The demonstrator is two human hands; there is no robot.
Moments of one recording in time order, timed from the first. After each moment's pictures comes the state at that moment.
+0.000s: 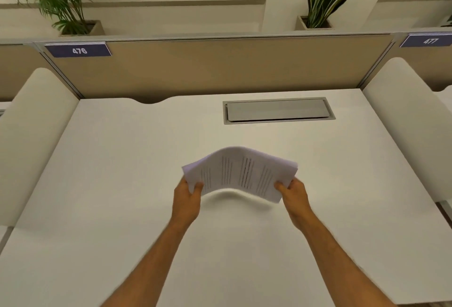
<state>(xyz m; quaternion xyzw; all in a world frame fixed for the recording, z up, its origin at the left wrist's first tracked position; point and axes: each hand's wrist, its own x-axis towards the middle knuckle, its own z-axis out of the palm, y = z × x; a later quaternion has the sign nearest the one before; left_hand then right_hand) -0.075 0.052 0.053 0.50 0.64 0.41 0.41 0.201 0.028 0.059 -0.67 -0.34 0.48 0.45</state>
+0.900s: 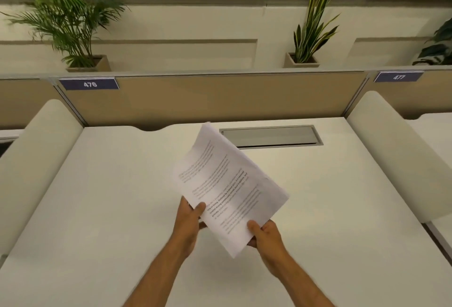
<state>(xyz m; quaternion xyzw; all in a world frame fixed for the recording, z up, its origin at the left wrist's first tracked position) -0.063 0.038 0.100 0.33 0.56 0.43 0.63 0.141 -0.017 0.068 -0.59 -0.29 0.61 0.44</state>
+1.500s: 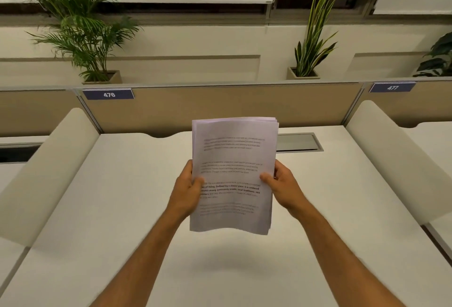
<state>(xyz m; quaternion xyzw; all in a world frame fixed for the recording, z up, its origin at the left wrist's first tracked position) -0.086 0.046 0.193 0.59 0.54 0.41 0.43 0.172 0.032 0.196 -0.57 -0.51 0.48 0.43</state>
